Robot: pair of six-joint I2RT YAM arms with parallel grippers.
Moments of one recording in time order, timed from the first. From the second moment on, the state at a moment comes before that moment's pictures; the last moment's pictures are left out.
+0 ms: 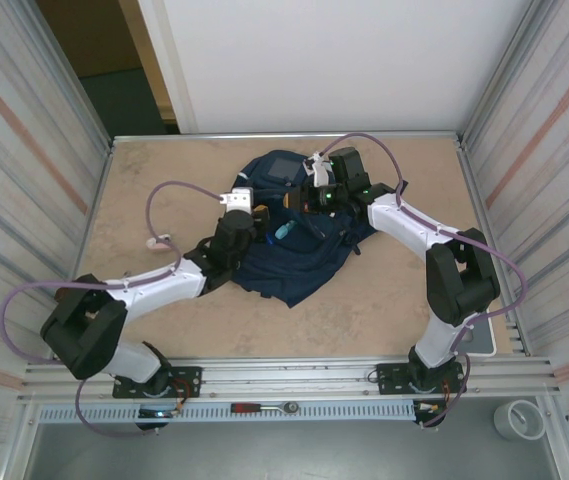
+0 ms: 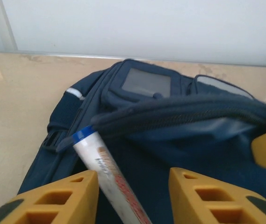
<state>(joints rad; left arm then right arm) -0.74 1.42 0.76 0.27 -0.50 -0.36 0.47 1.73 1.28 -0.20 -0.63 0.54</state>
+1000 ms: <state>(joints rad) -0.70 1.53 0.95 -0.13 -0.20 -0.44 0.47 1.73 1.28 -0.20 -0.63 0.54</state>
